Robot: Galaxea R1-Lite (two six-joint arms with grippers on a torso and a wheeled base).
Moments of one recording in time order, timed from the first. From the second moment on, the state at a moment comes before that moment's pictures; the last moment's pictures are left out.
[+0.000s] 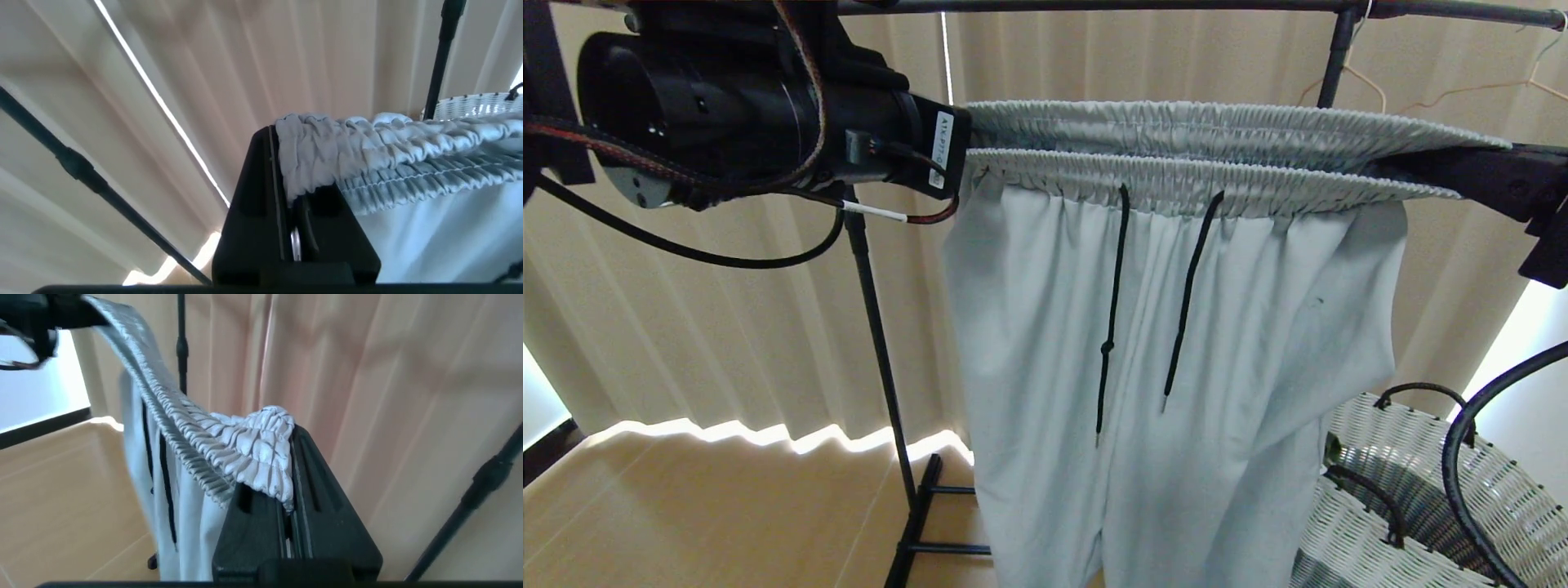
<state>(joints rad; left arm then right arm) -0.62 1.65 -1.57 0.07 0.25 0.22 0.49 1.19 -0.97 -0.25 0.08 0.00</state>
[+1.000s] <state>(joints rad) -0.65 1.37 -1.32 0.19 0.19 0.23 0.40 1.31 -1.08 -0.27 0.08 -0.02</state>
